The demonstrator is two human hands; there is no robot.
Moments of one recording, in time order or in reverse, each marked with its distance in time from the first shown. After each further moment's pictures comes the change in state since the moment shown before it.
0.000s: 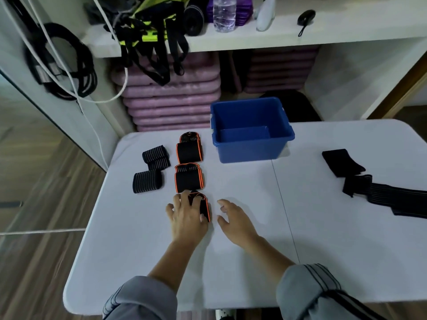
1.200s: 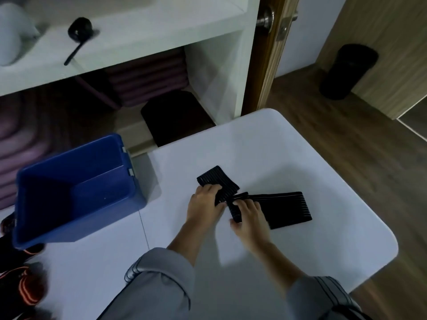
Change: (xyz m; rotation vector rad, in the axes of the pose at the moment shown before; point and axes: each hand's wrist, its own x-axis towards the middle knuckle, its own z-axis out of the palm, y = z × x) left_hand 0.146 0.406 0.078 -0.417 -0.393 0.485; right_hand -0.012 0.286 -0.244 -0.177 0.492 0.353
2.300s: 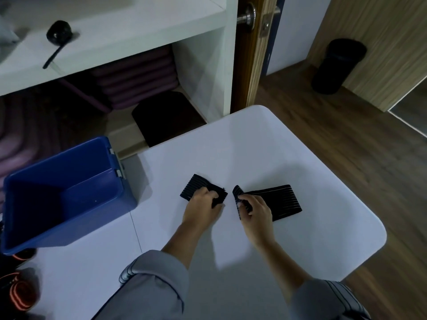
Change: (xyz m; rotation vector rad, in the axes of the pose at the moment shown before) left_hand -0.007 0.013 0.012 -0.046 -0.069 0.022; right_hand -0.009 0.019 -0.021 0.355 0.265 0.140
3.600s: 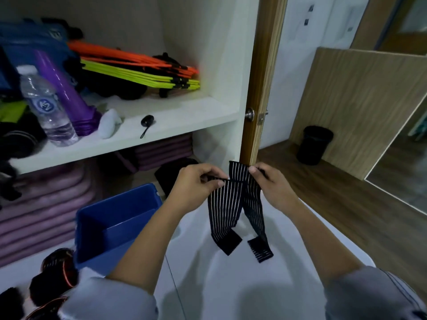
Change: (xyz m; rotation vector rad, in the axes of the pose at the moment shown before) left_hand -0.107 0.078 -0.255 -0.436 0.243 0.409; right_hand 0.015 -0.221 -0.139 0.250 -0.142 -0.351
